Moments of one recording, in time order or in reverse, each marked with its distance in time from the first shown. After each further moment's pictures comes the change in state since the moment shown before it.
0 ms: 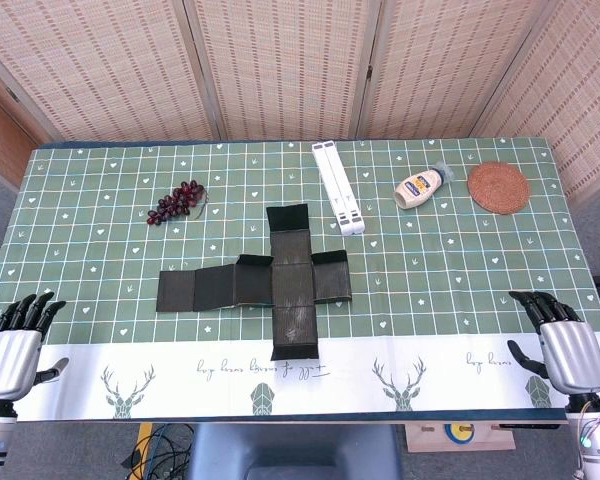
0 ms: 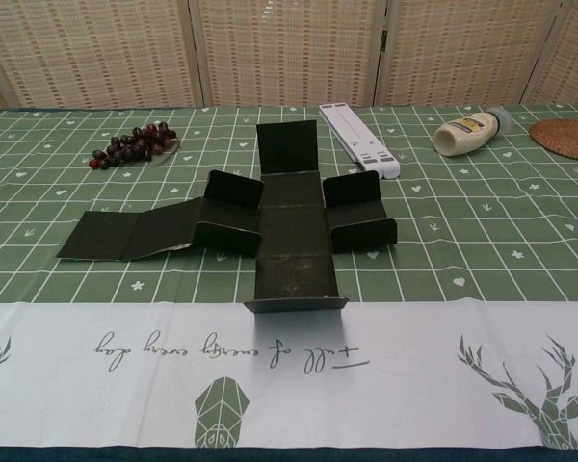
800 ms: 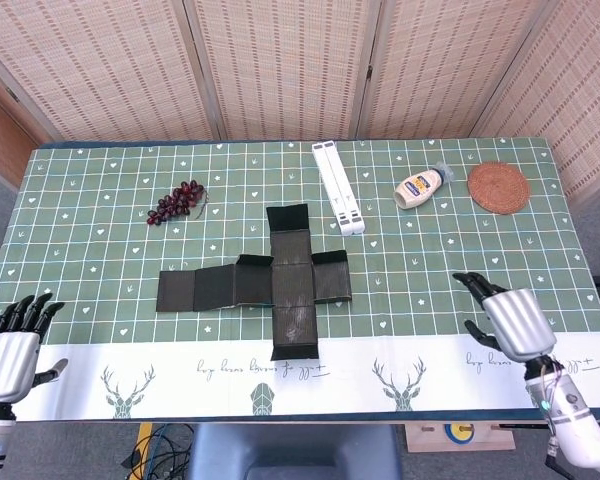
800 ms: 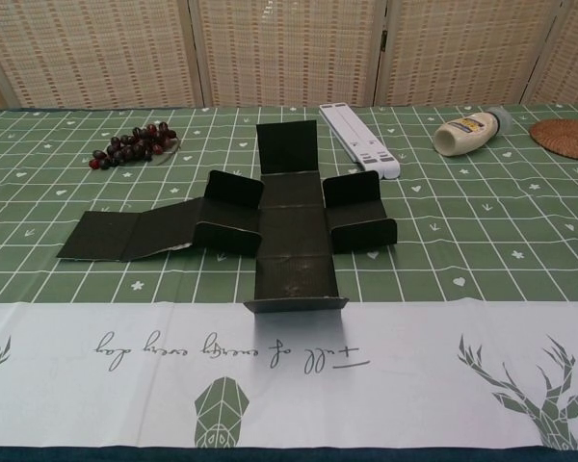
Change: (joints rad) left arm 0.011 0.000 0.005 -0.002 0.015 0.030 -0.008; right arm 0.197 0.053 0.054 -0.119 -0.024 -0.226 -0.133
